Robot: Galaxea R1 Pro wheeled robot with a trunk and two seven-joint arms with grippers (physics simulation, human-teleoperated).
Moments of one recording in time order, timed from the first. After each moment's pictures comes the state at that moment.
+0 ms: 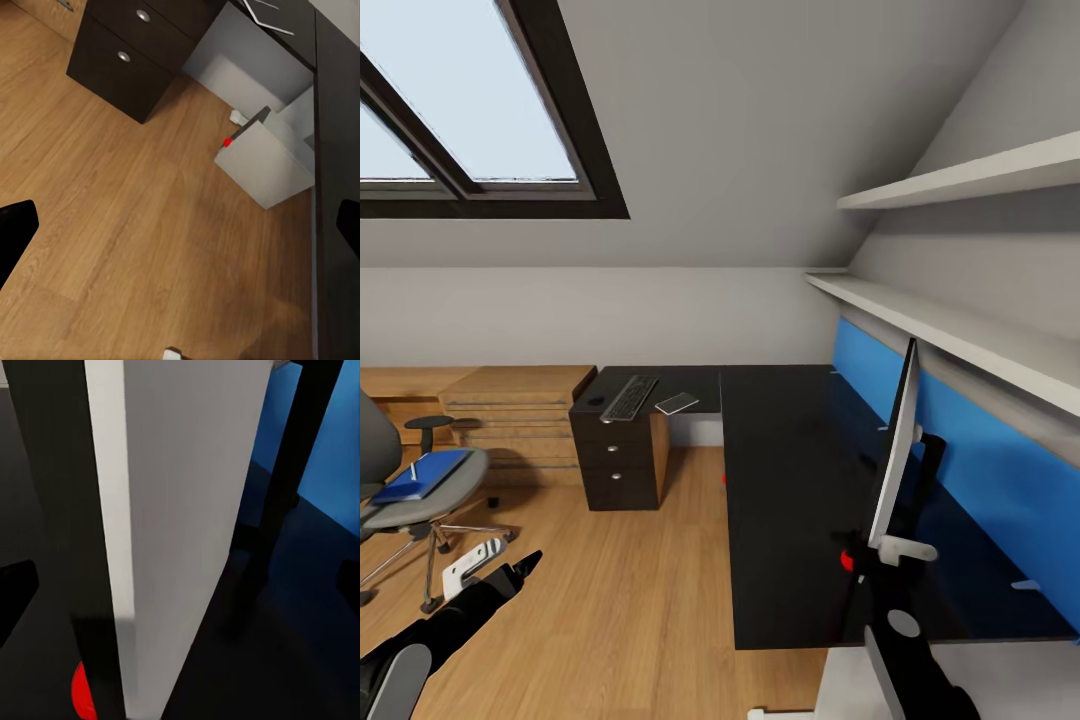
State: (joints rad) left arm -0.08 0.14 0.32 -1.51 0.66 0.61 0.04; right arm -0.31 0.07 -0.15 -1.02 0.11 -0.04 -0.27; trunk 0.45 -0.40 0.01
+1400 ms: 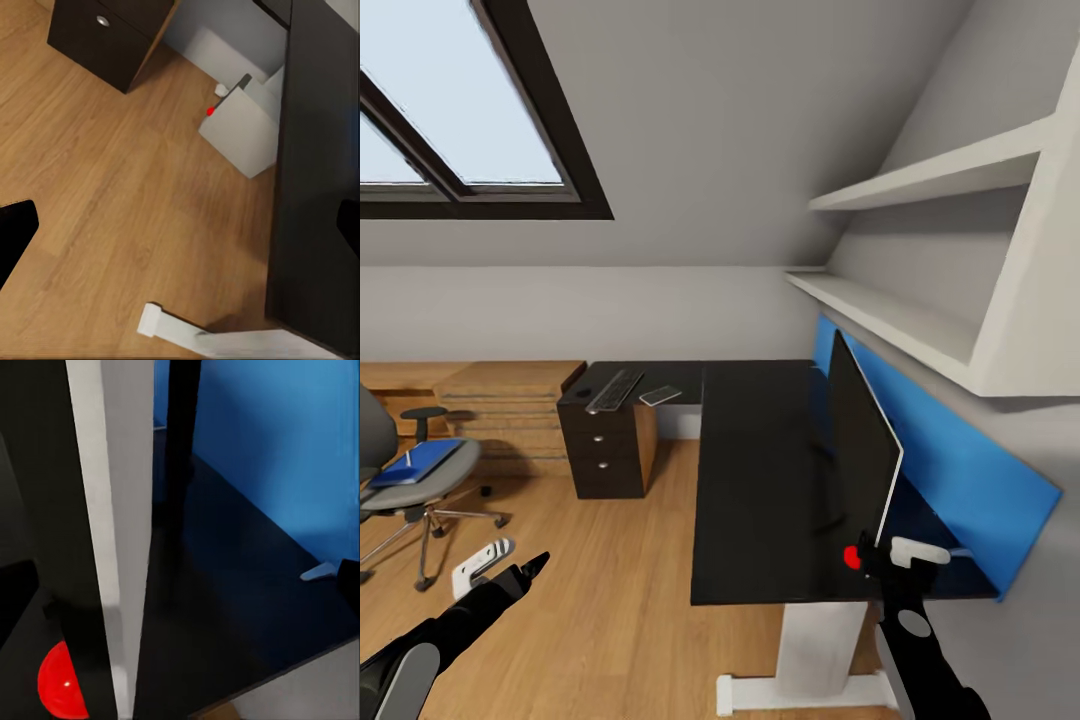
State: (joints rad) left arm -0.08 0.14 0.29 -1.51 0.66 0.61 0.04; right arm -0.32 0.05 -0.19 -1.01 0.11 -0.04 -0.27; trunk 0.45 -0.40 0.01
